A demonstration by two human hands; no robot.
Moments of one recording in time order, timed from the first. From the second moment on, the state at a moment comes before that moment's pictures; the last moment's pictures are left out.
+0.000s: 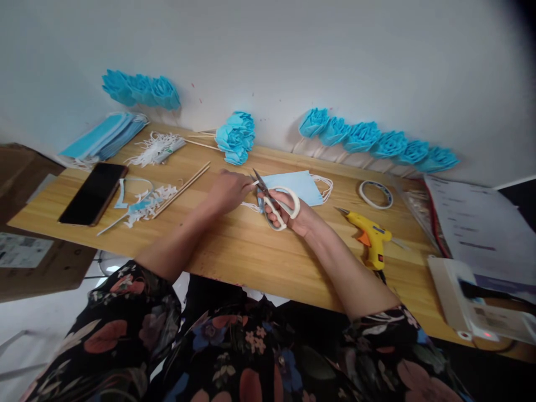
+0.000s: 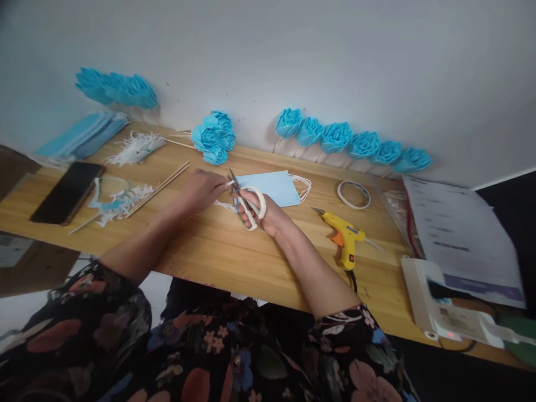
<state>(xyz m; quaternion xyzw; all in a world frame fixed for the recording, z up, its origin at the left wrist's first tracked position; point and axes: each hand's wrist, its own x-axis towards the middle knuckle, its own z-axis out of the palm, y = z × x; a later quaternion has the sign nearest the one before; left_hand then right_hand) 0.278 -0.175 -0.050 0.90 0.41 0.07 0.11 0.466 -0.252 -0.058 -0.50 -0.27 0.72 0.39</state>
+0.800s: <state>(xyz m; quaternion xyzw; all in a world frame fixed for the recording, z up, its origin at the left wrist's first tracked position) 0.276 -0.170 -0.062 0.90 0.38 0.13 0.16 0.469 -0.253 -0.065 -0.46 -0.28 0.74 0.39</state>
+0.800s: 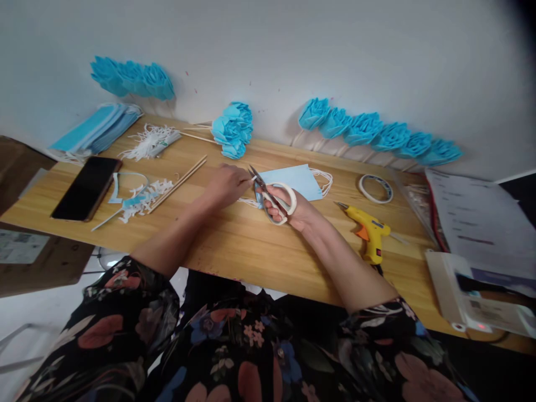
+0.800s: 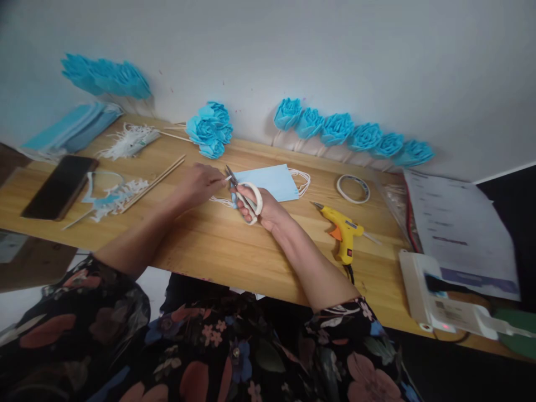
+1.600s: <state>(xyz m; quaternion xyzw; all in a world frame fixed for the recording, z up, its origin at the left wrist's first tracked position) 0.278 -0.163 -0.075 0.86 0.35 0.31 0.20 0.472 -0.256 -0.067 -0.41 -0.32 0.75 0.41</state>
